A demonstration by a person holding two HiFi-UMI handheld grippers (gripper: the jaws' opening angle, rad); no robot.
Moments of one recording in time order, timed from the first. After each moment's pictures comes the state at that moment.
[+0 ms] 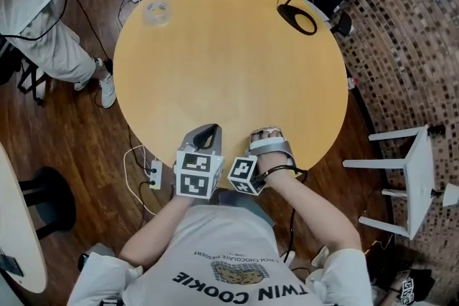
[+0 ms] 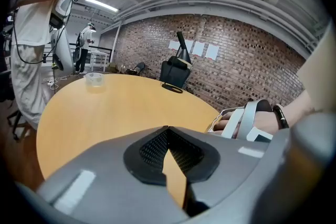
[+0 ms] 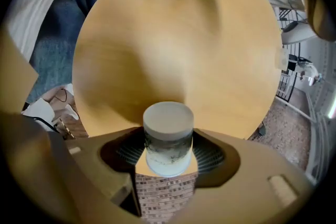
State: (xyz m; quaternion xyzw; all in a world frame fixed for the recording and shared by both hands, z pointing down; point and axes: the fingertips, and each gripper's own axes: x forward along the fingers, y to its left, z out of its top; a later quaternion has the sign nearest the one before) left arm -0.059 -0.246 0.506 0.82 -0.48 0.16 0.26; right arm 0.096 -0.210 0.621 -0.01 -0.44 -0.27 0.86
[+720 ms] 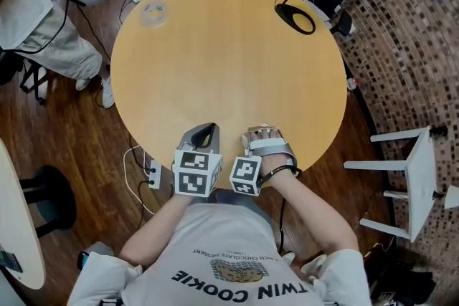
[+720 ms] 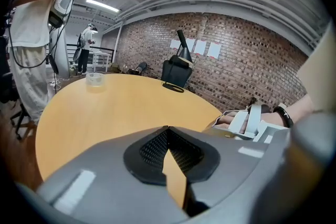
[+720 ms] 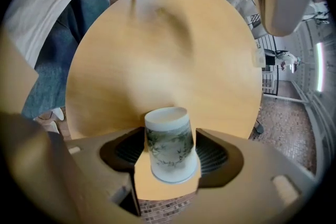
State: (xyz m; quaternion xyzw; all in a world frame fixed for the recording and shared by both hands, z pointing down) left arm -0.045 -0.248 0.507 0.82 -0.49 0.17 0.26; right arm 0.078 -0.214 0.619 0.05 -0.56 -0.27 0.78
